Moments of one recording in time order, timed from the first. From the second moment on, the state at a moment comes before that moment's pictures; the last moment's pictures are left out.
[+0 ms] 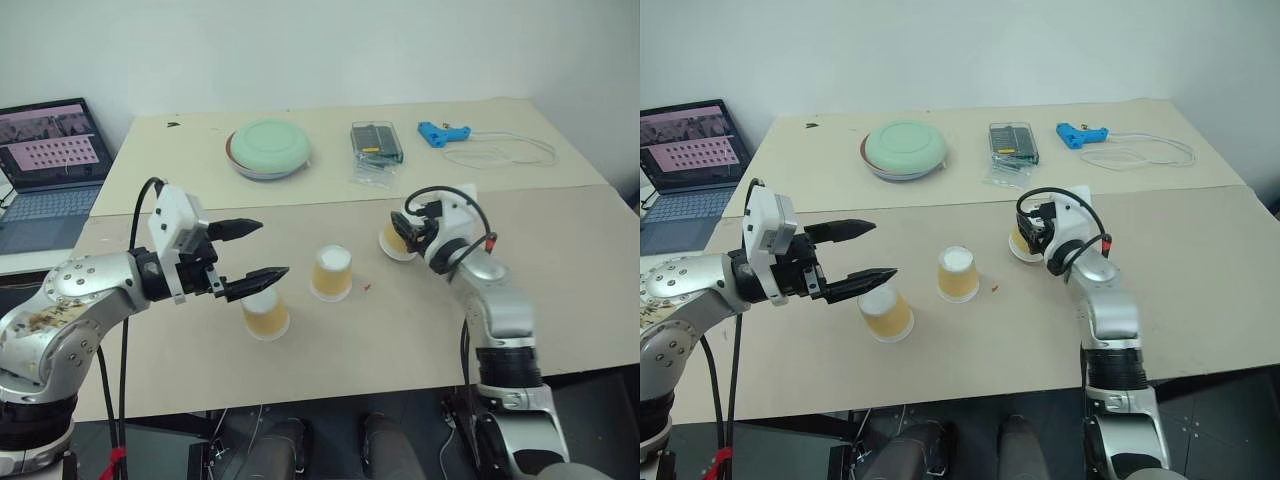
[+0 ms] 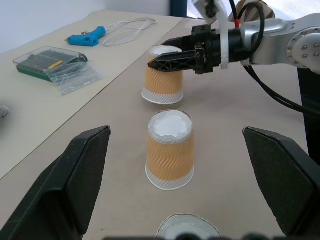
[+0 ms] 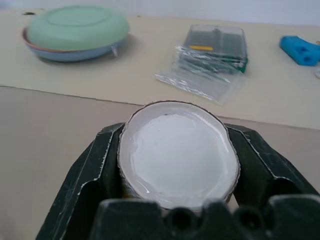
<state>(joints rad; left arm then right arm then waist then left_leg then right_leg) -0.31 0.83 0.20 -0.53 -0.78 0.72 -0.78 -0.50 -0.42 -0.09 -0.12 0.30 0.56 0.50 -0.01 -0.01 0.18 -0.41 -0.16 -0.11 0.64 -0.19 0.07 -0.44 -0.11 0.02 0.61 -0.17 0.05</state>
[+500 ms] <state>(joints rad) -0.31 0.83 0.20 -0.53 -0.79 0.72 -0.77 -0.44 -0.60 0.03 -0.19 0.42 0.55 0.94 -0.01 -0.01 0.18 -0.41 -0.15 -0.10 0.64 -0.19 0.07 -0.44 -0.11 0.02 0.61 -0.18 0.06</state>
